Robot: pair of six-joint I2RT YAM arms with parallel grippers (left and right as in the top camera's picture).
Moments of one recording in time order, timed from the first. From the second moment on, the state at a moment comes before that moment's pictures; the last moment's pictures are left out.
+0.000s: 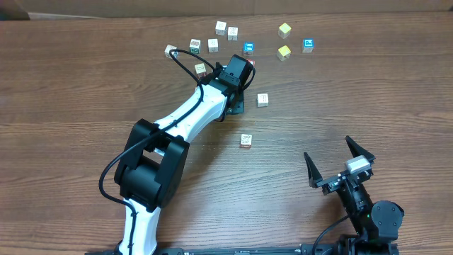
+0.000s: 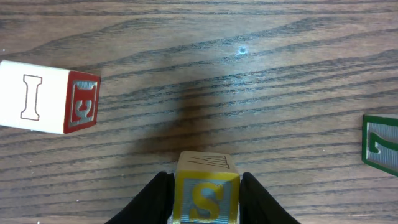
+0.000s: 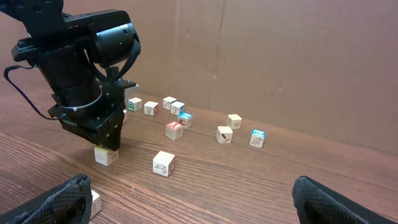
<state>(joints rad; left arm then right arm) -0.54 2.13 1.58 -0.67 -0.18 -0.52 -0.07 0.01 0.02 0.00 -0.42 -0.12</state>
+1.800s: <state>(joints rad) -0.54 2.13 1.58 -0.70 -0.14 -0.51 -0.07 0.01 0.02 0.00 -0.42 -0.12</state>
